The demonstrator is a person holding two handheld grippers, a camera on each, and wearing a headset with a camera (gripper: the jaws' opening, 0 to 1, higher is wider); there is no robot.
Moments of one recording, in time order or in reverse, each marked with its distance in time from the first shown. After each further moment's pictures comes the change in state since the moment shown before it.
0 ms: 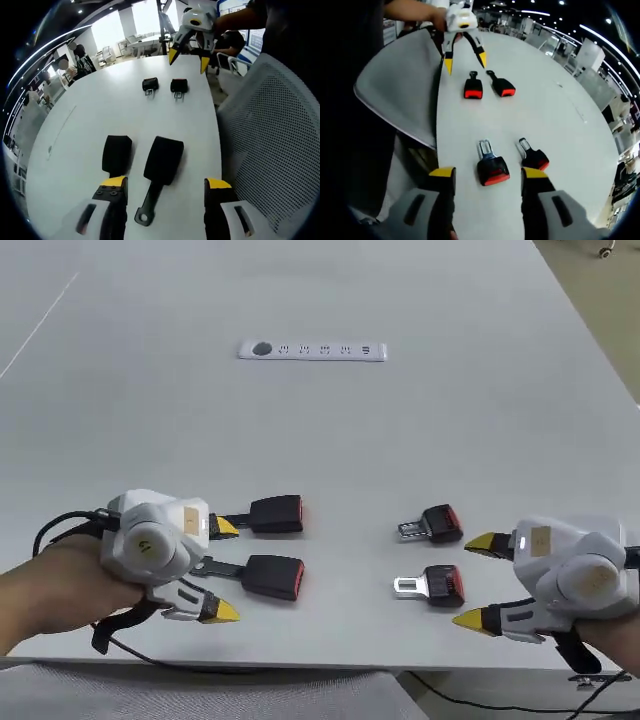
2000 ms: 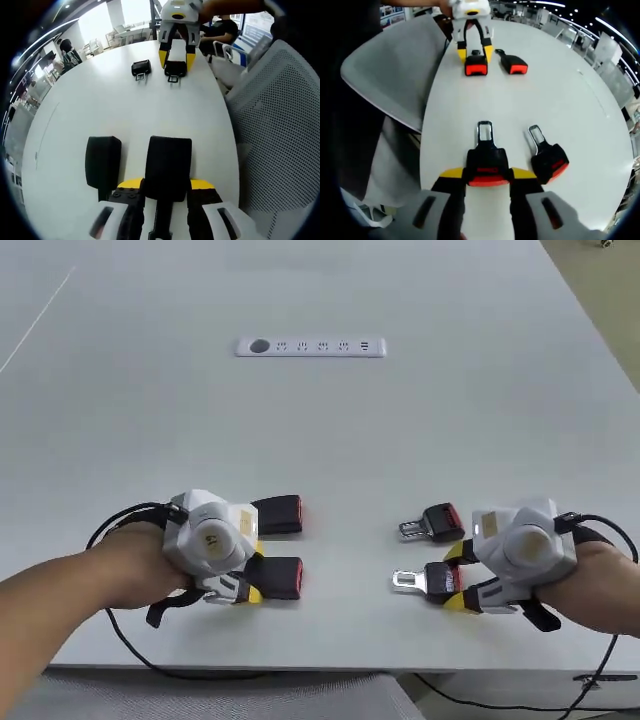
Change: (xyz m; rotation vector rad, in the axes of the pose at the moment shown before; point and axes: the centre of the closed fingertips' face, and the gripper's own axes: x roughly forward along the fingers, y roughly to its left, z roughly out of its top) left arm 0.048 0.004 -0.003 0.043 0.100 -0.080; right arm 0.051 -0.010 -0.029 -0.029 0.085 0.159
